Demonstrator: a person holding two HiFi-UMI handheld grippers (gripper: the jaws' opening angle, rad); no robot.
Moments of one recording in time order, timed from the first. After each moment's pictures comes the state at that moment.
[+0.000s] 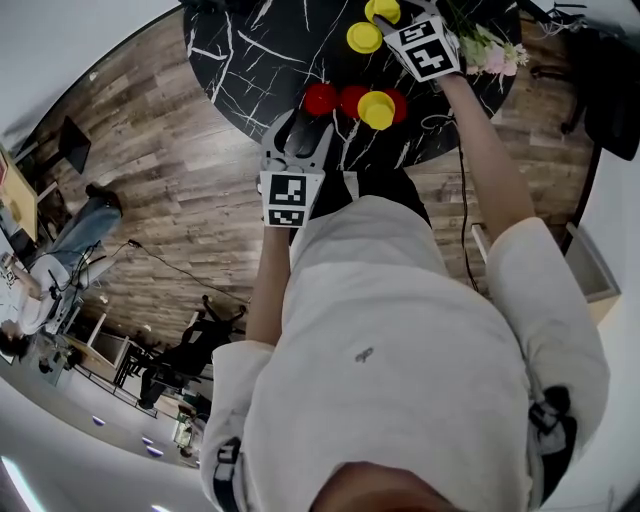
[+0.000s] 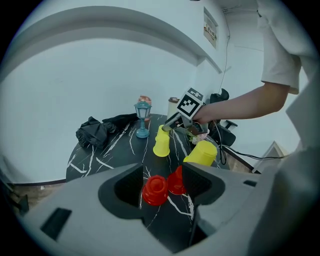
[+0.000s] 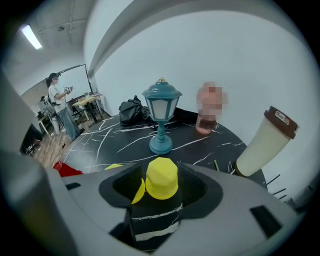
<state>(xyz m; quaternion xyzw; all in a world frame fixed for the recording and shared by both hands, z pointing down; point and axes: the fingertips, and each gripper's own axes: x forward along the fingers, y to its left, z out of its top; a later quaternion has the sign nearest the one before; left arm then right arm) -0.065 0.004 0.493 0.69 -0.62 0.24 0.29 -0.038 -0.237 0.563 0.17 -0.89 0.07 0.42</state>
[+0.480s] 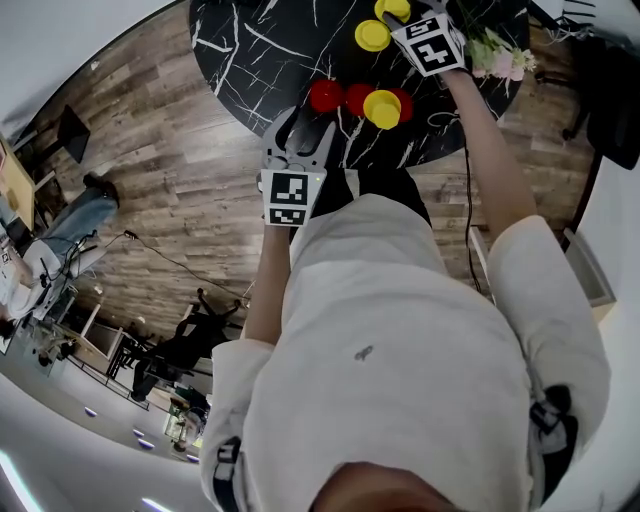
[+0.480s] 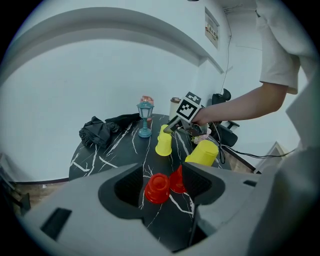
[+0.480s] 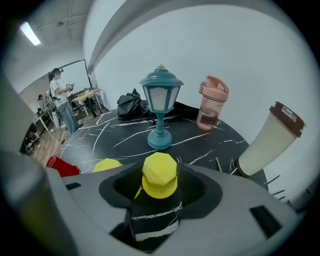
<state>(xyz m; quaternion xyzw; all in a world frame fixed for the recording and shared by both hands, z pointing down) -0.070 0.009 0.493 0.69 -0.62 0.24 0.29 -0.039 -0.241 0.582 0.16 -0.88 0.07 0.44</state>
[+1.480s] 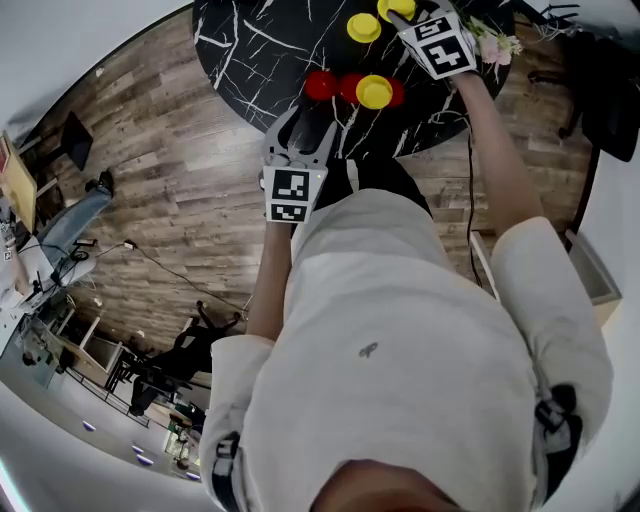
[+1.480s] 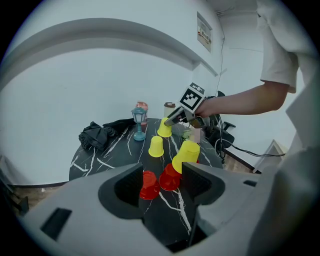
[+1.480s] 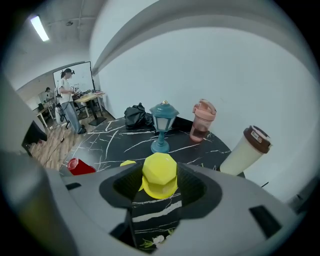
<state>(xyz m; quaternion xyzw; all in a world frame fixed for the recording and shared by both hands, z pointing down) -0.043 0.030 0.474 0.70 -0.63 0.23 0.26 -0.008 -0.225 0.512 0.17 -0.89 0.03 0.41</state>
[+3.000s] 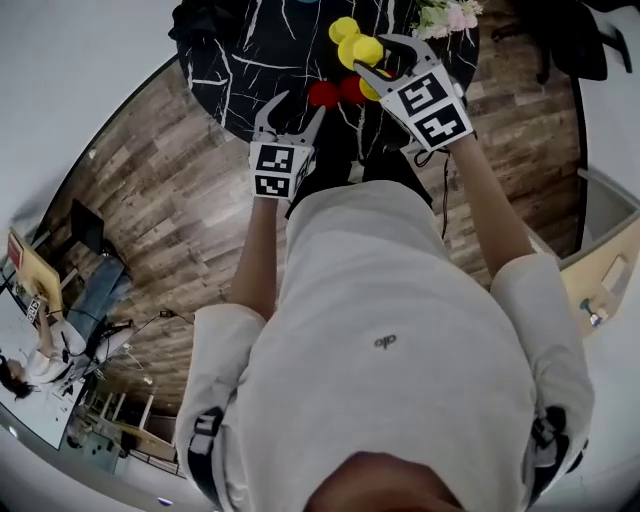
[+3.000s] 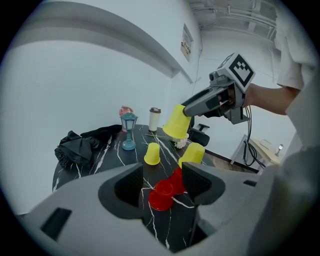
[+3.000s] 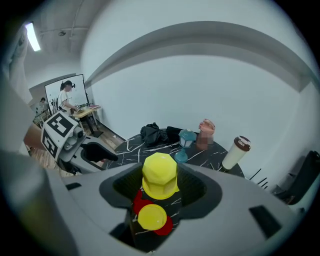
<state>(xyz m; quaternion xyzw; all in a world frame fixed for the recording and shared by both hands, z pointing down) -0.095 0.008 0.478 0.81 -0.50 0.20 0.22 -0.020 -0.080 0.404 0.23 -0.90 0.07 0.37</state>
